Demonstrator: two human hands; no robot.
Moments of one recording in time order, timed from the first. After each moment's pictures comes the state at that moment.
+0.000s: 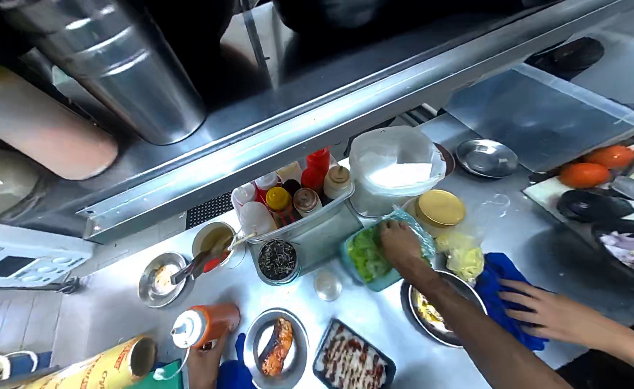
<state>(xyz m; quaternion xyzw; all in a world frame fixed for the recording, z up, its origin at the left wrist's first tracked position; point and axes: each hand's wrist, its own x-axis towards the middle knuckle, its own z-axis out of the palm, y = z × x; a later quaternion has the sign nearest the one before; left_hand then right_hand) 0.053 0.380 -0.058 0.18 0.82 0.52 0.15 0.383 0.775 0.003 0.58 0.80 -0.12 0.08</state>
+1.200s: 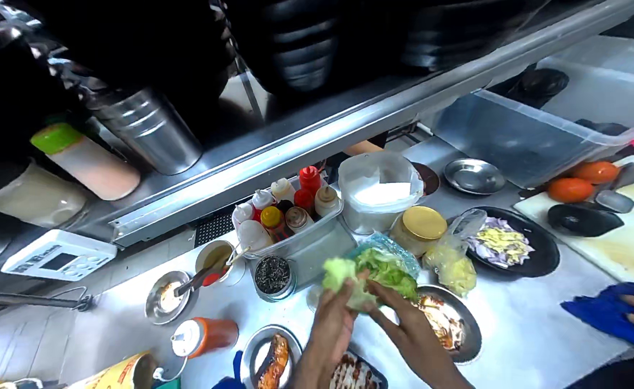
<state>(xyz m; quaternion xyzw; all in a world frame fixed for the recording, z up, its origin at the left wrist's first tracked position) 0.278 0.593 0.079 0.12 0.37 0.65 0.65 0.443 0.634 0.061 0.43 0.74 -0.43 -0.30</state>
